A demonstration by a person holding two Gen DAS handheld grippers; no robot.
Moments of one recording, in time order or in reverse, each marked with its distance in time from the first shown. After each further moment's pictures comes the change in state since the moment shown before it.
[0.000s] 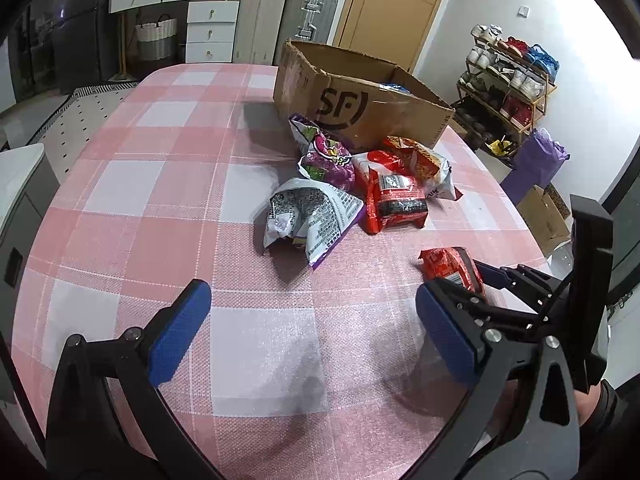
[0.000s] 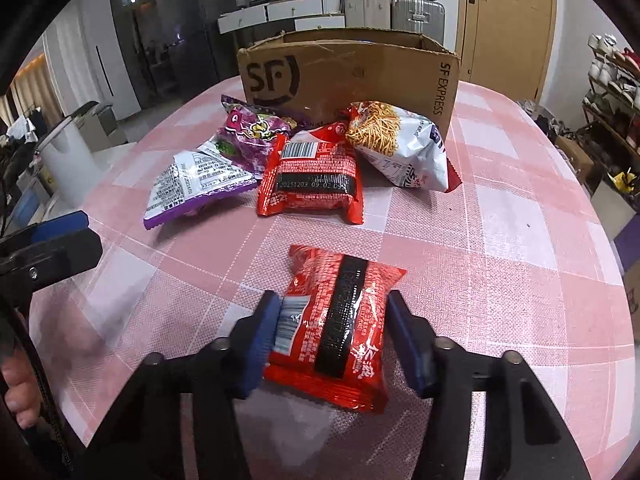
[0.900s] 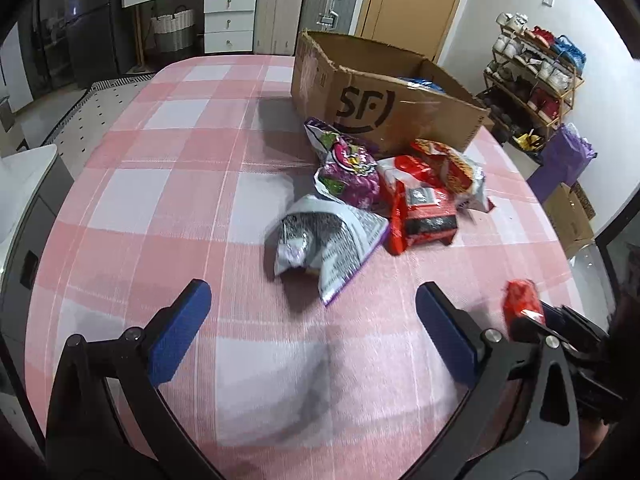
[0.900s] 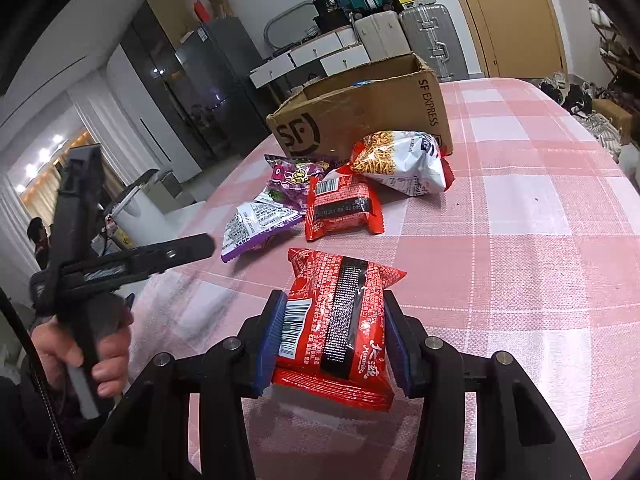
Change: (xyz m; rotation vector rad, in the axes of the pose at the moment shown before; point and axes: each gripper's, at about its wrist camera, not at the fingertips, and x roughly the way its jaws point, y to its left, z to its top) left arm 0.028 -0.002 0.026 -0.016 0.052 0.106; right arm -0.046 -0.043 -0.022 0.163 -0.131 0.312
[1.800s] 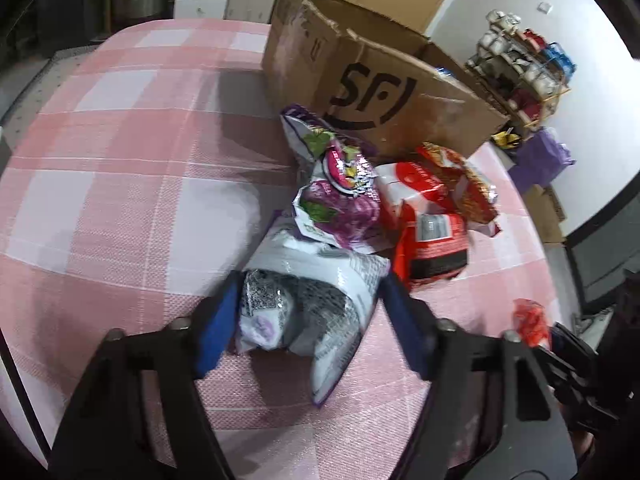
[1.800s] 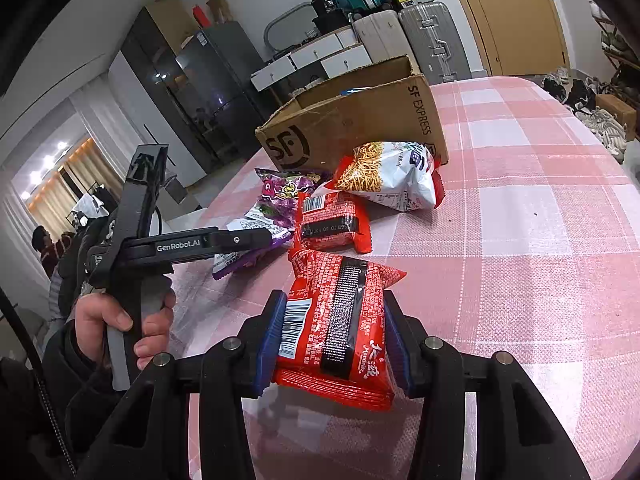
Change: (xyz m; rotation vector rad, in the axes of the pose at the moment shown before) left arm 0.080 0.015 0.040 -0.045 0.094 -0.187; right arm 0.007 -0.014 0.014 0.013 0.005 0.015
